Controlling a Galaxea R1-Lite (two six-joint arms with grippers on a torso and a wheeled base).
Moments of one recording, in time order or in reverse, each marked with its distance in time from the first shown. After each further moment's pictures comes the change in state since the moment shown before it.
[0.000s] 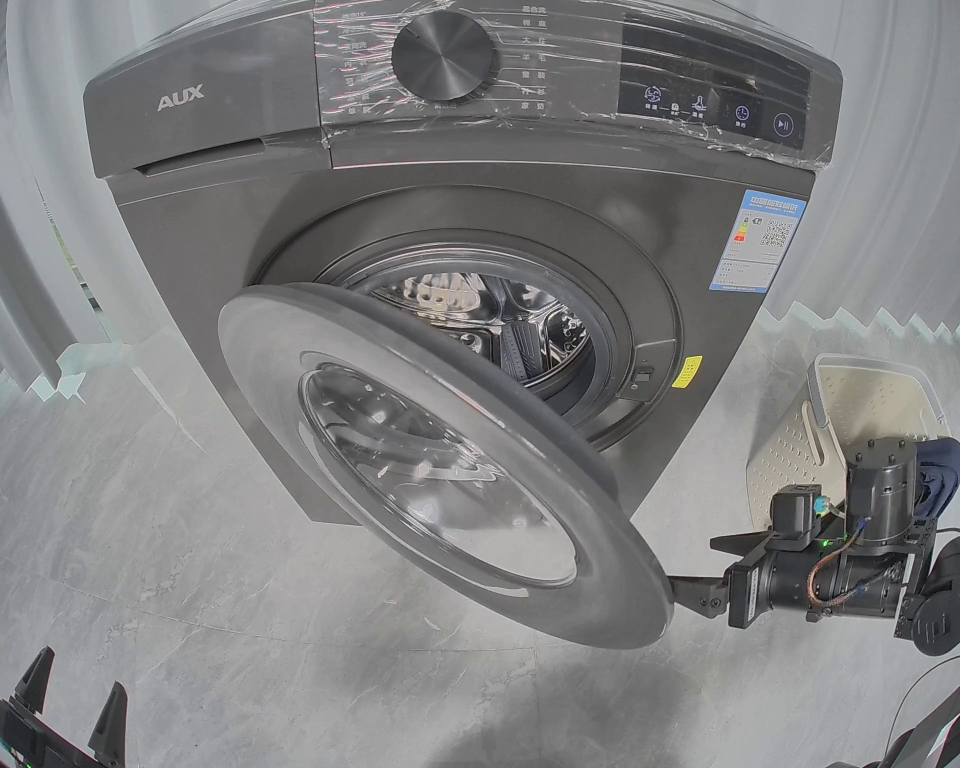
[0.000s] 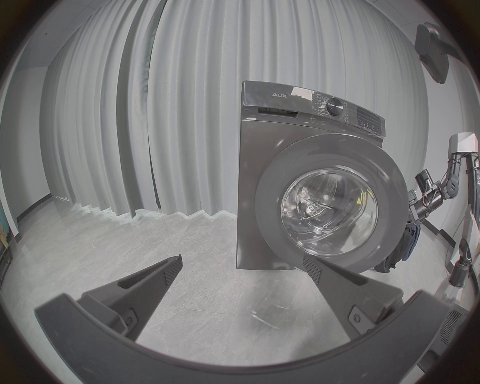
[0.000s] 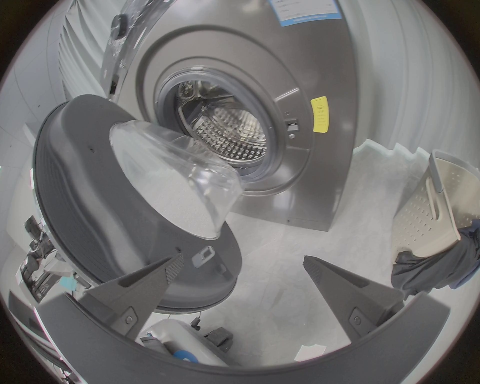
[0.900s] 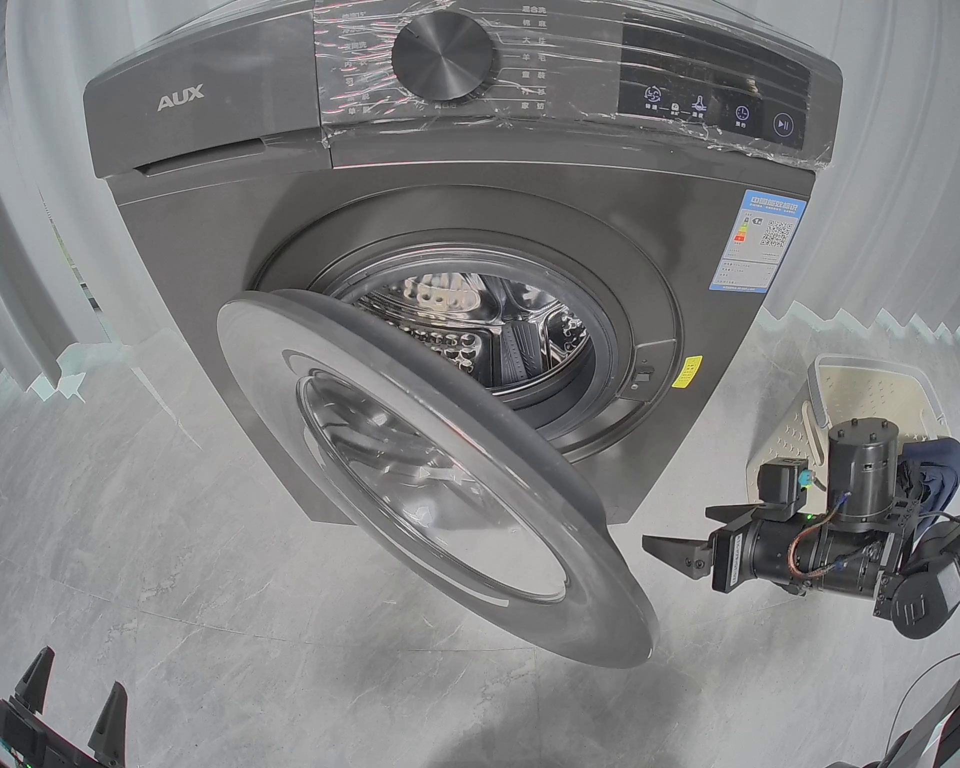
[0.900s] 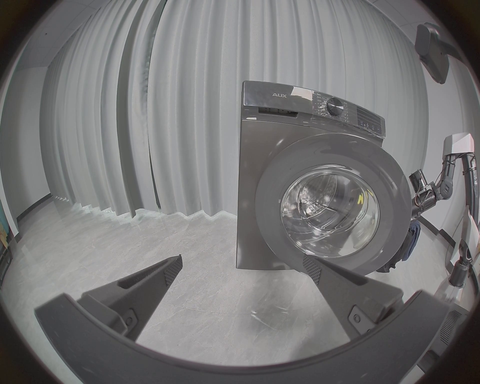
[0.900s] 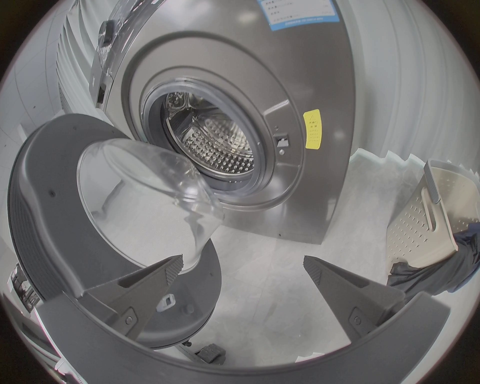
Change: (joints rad) left arm 0.000 0.000 0.000 0.000 0.000 0.000; right arm -0.023 0.086 -0.067 -0.074 -0.051 0.005
